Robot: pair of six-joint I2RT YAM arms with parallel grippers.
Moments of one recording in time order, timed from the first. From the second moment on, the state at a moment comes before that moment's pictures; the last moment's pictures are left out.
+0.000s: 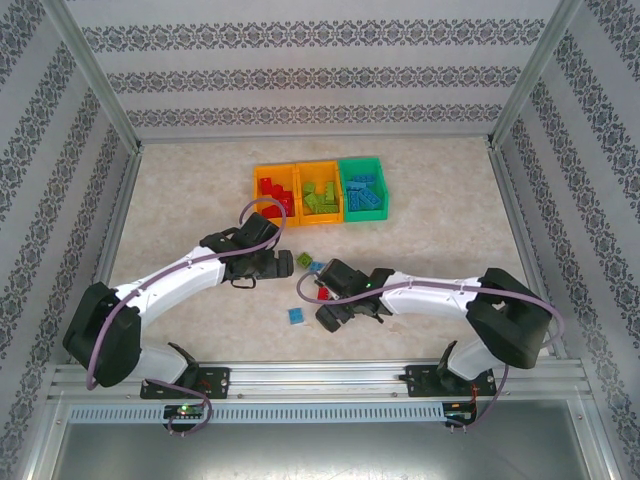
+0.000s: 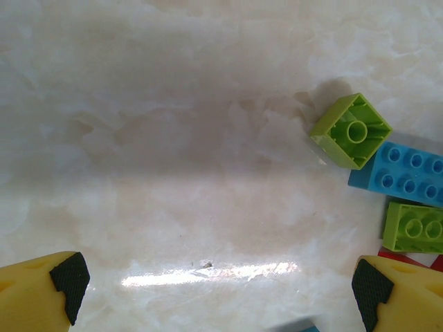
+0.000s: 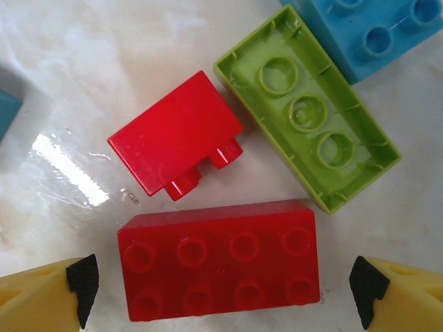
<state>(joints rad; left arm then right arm) -0.59 1.39 0.91 -0.66 -0.07 -0.67 0.98 1.52 0.76 -0.46 0.08 0.21</state>
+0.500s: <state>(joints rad) -0.56 1.35 0.89 -0.68 -0.10 -0.67 0.99 1.61 0.85 -0.53 0.09 0.20</state>
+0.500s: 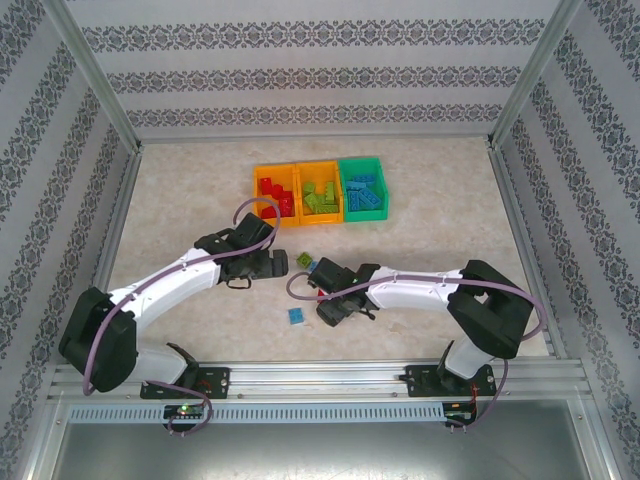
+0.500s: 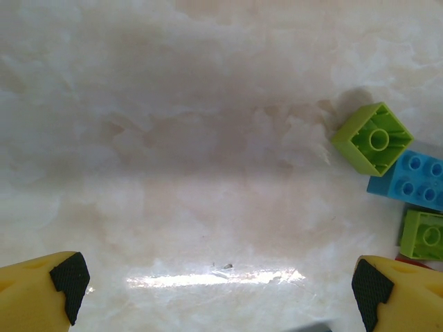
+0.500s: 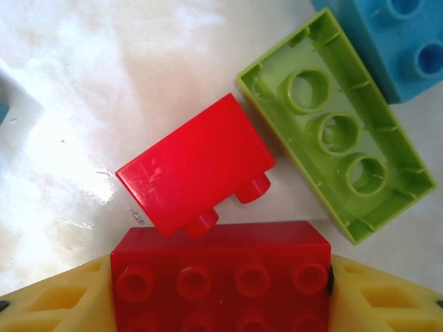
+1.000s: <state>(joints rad) -0.54 1.34 0.87 -0.68 -0.10 -0.65 0.83 1.42 0.93 -0.52 -0.09 0.21</state>
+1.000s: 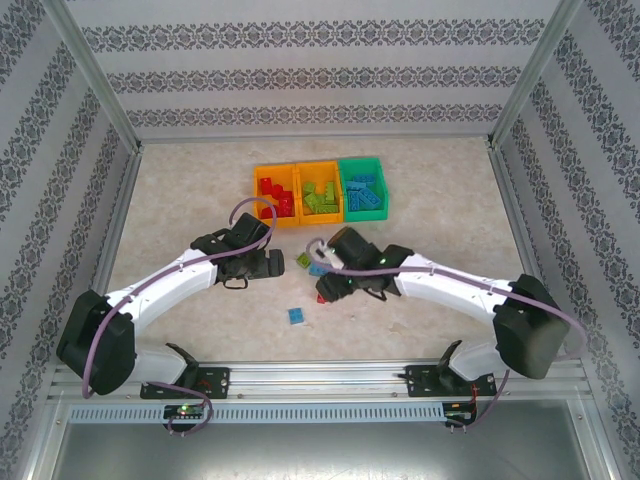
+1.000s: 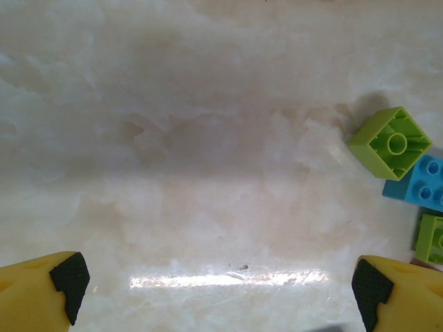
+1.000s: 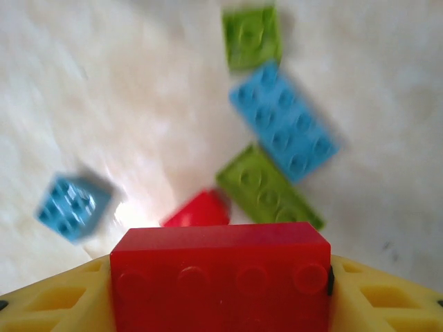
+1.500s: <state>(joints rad) -0.54 1.24 0.78 -0.70 -0.08 -0.66 0.62 1.95 1.64 -0.39 -0.41 0.50</state>
